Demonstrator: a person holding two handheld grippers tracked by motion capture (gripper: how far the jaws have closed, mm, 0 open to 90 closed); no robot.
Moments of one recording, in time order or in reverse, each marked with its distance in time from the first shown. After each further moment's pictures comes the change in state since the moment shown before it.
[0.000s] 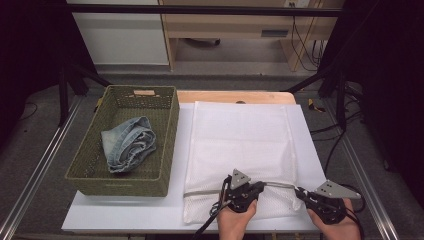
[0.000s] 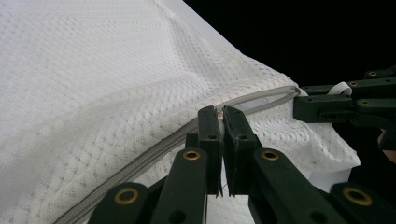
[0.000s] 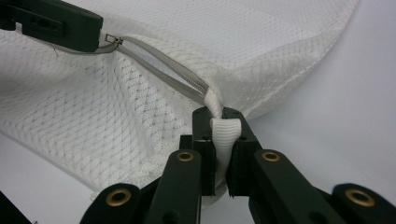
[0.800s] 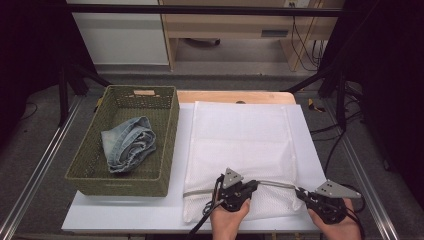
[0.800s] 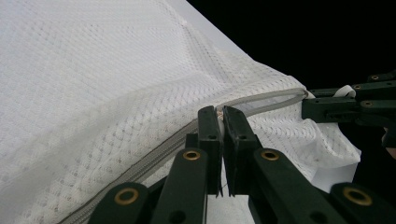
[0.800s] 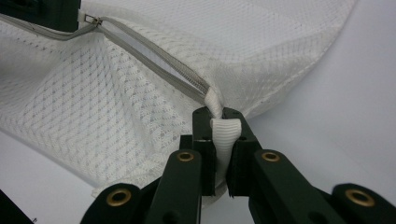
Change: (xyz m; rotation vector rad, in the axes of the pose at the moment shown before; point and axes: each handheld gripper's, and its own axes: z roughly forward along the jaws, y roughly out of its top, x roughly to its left) left arm 0.010 0.002 -0.015 -0.008 0.015 0.004; right arm -0.002 -0.001 0.000 0.011 0.001 0.008
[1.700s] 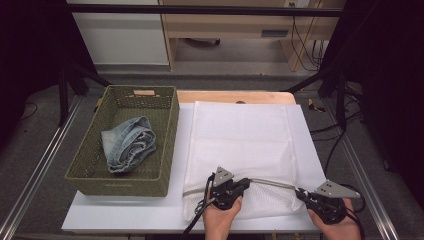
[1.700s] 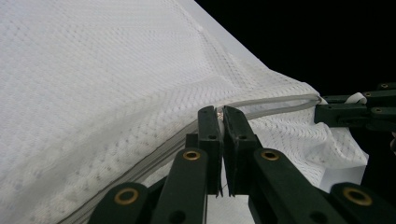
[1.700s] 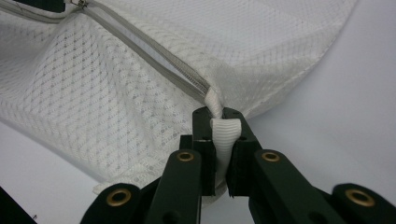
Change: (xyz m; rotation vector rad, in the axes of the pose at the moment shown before) left arm 0.018 0.001 -0.014 -0.019 0.019 -0.030; right arm 0.000 -0.001 0.000 0.013 -0.001 0.000
